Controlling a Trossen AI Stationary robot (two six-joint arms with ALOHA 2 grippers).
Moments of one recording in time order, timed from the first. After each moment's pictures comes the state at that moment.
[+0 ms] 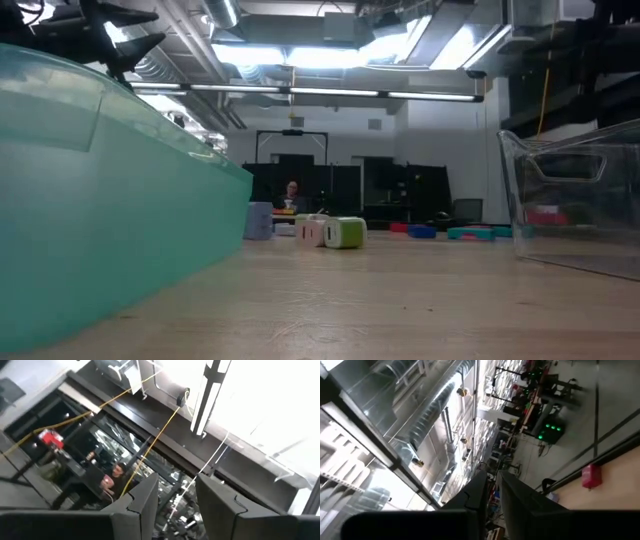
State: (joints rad) left arm 0.54 0.00 0.01 0.55 -0.03 -0.81; right arm 0.48 0.00 0.02 0.69 1.16 0.63
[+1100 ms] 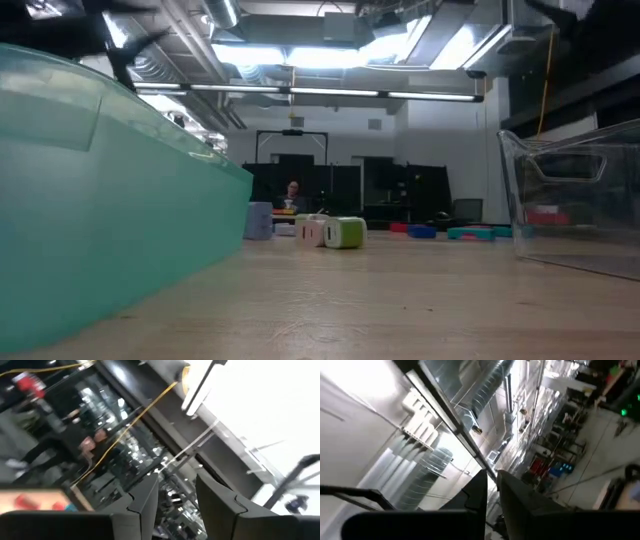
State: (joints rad) left arm 0.53 0.02 0.10 0.42 0.10 -1.00; right arm 0.38 0.17 0.09 0.82 0.71 0.63
